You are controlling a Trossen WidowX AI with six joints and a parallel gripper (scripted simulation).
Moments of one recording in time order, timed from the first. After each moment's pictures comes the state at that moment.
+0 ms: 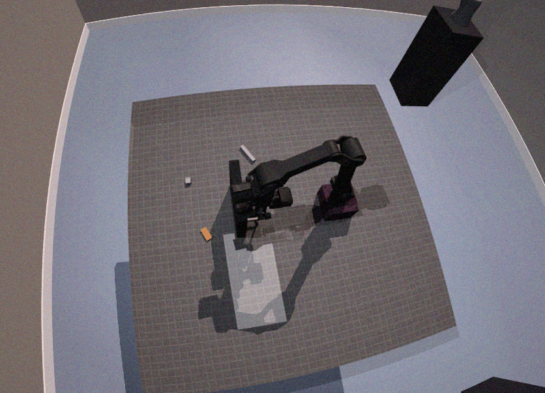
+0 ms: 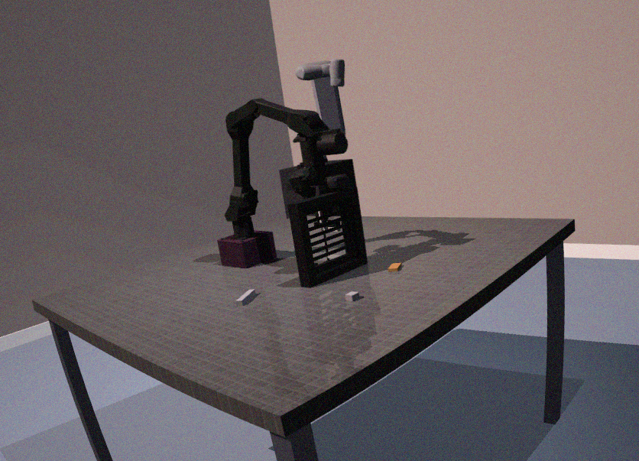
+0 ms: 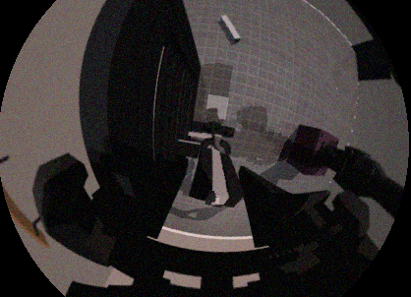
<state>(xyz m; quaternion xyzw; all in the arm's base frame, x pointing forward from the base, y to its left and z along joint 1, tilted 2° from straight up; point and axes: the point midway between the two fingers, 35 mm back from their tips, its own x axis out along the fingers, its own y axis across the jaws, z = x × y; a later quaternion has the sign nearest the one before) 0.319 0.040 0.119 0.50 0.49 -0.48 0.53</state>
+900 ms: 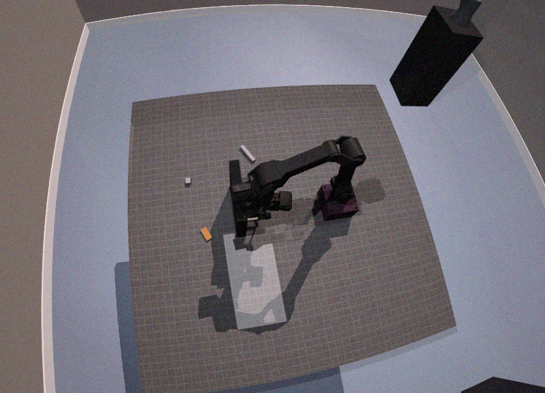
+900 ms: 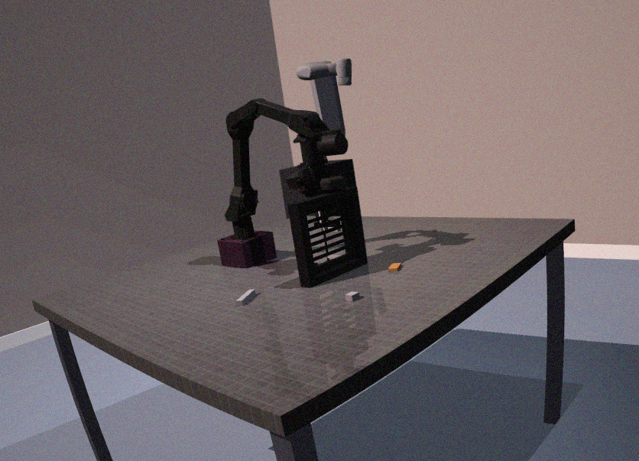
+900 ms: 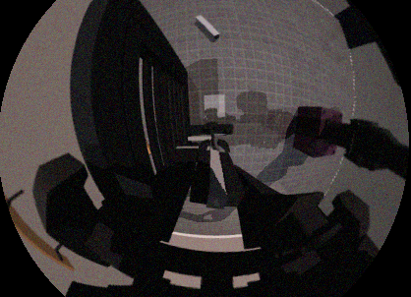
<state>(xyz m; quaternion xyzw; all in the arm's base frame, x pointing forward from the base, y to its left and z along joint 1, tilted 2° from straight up) 0.320 0.039 0.118 0.55 0.44 -0.52 0.48</state>
